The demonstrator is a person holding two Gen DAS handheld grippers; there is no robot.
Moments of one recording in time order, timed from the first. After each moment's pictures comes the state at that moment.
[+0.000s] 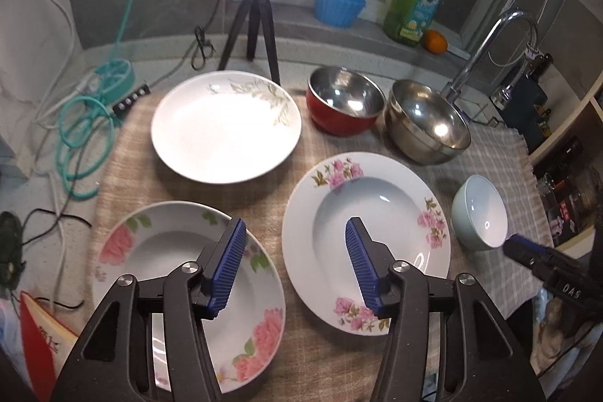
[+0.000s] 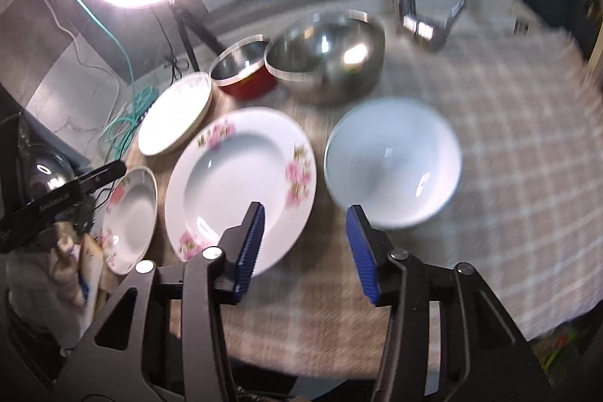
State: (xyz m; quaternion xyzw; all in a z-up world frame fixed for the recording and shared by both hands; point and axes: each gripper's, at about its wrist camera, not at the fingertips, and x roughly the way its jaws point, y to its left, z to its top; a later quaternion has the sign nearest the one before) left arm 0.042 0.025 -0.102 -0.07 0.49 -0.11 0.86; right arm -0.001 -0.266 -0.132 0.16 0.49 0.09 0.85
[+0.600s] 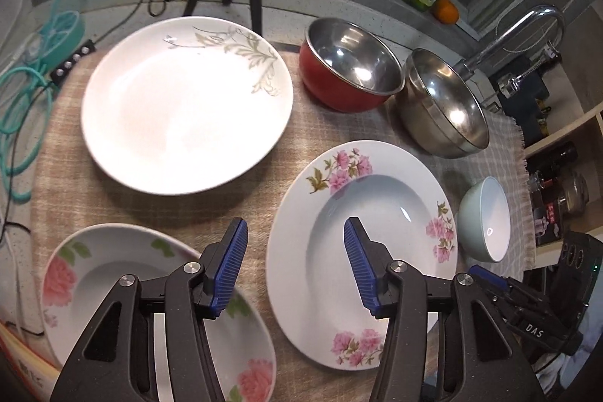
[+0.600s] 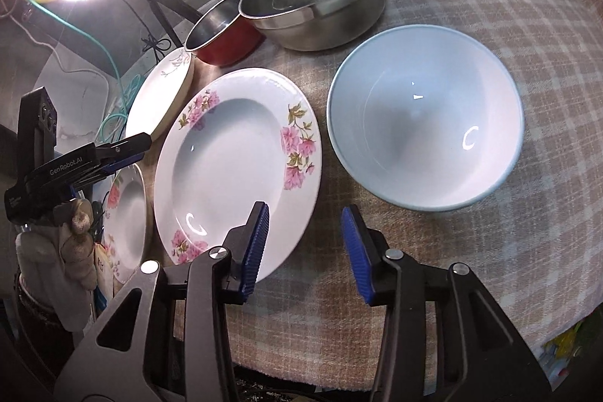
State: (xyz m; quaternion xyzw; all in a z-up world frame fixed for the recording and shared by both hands) left arm 0.106 0.022 -0.148 -0.10 0.57 -0.16 0.80; right arm 0.026 -0.256 -0.184 0.22 0.55 0.10 0.80
